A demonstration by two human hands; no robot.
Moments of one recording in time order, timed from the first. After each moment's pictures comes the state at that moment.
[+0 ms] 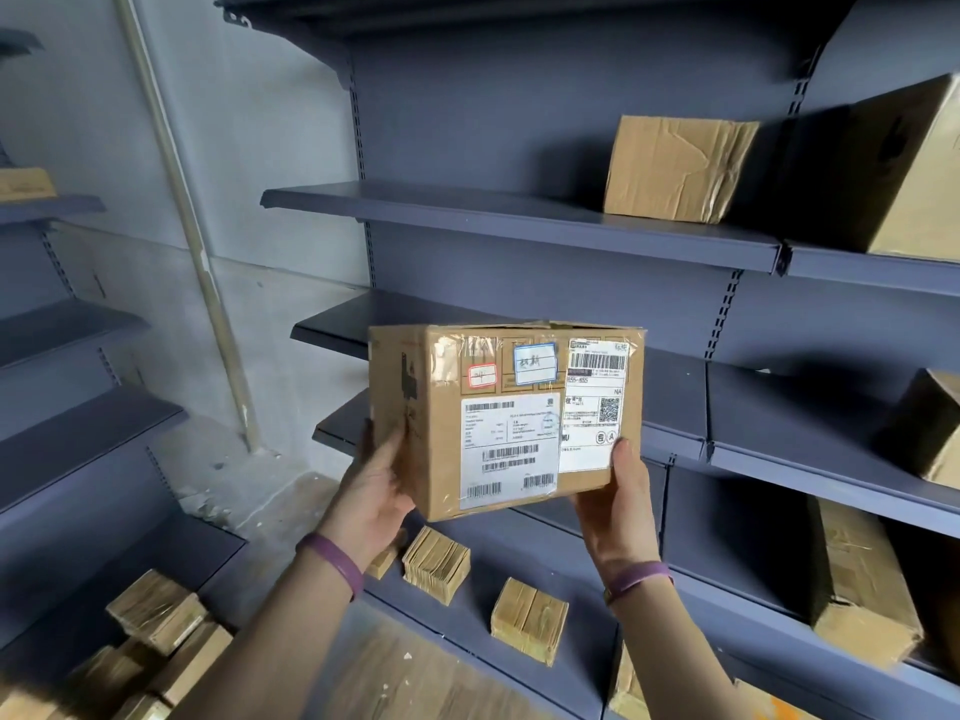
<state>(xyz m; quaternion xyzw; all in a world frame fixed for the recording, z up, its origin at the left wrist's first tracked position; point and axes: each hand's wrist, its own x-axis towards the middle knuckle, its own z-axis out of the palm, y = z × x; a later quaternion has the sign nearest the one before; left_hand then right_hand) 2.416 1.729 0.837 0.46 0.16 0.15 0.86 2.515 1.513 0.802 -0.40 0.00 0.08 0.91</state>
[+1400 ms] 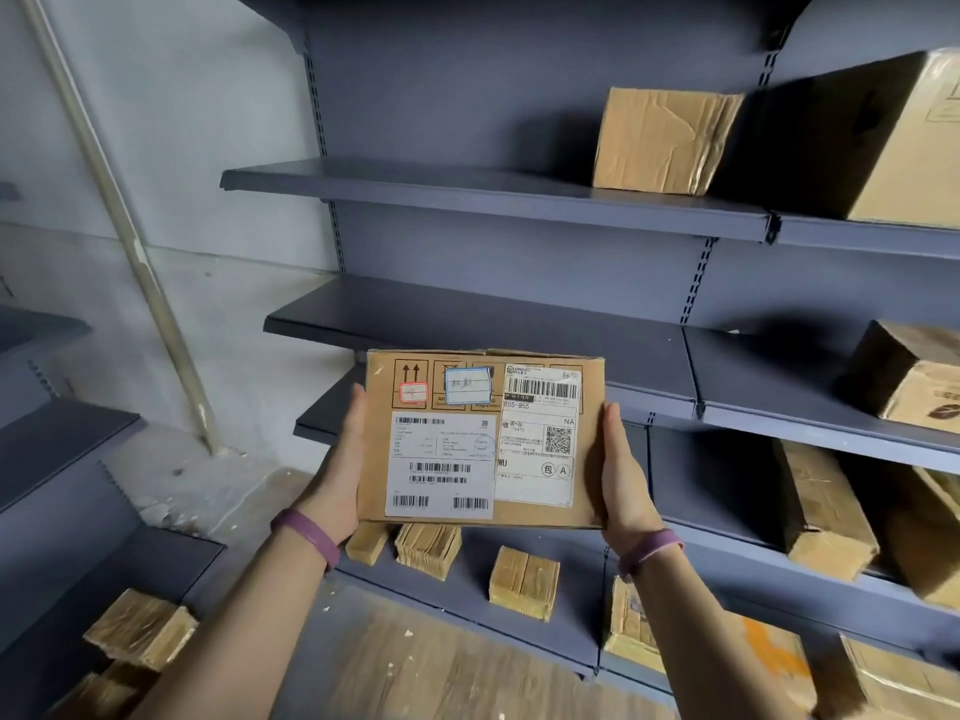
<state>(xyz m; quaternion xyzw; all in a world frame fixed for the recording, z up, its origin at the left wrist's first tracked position) 2.404 1.798 0.857 0.60 0.21 0.03 0.77 2.470 1.552 0.831 -0.64 0.04 0.10 0.76</state>
